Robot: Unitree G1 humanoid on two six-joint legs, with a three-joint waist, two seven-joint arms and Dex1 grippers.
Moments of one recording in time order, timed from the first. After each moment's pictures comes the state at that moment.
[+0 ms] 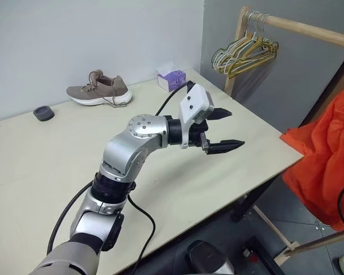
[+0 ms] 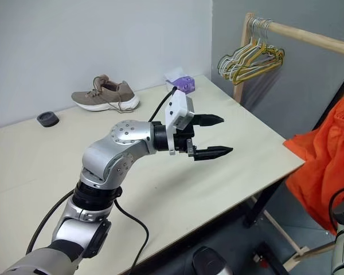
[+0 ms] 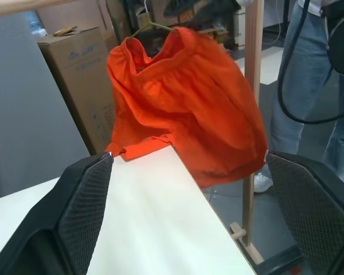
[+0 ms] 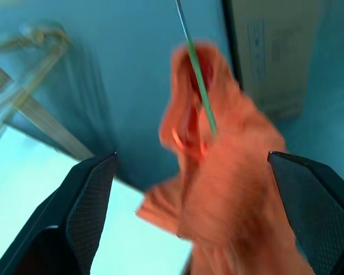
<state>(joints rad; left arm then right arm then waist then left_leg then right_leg) -0.80 0.32 -0.23 -0.22 -0.43 0.69 -0.87 -0.92 -0.85 -0.85 -0.03 0.22 1.60 0.10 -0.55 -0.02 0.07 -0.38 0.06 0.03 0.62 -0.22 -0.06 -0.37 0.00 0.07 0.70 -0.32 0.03</state>
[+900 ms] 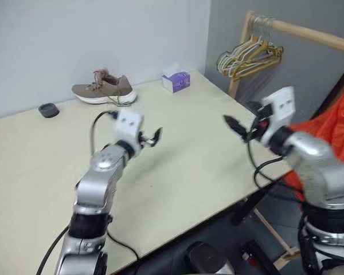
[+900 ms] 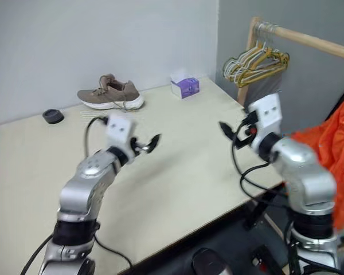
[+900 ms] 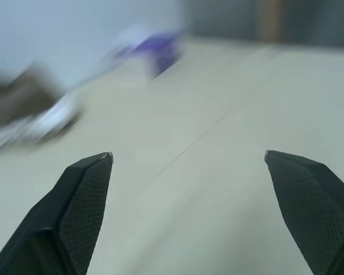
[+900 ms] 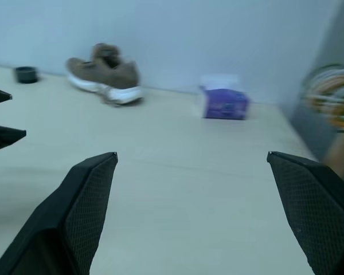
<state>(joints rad) -0.29 0.35 0.09 -0.27 -0.08 0.70 -0.20 -0.45 -0.40 -0.04 -0.34 0.32 0.69 0.44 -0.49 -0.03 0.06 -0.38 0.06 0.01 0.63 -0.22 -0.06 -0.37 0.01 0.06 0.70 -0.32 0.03</state>
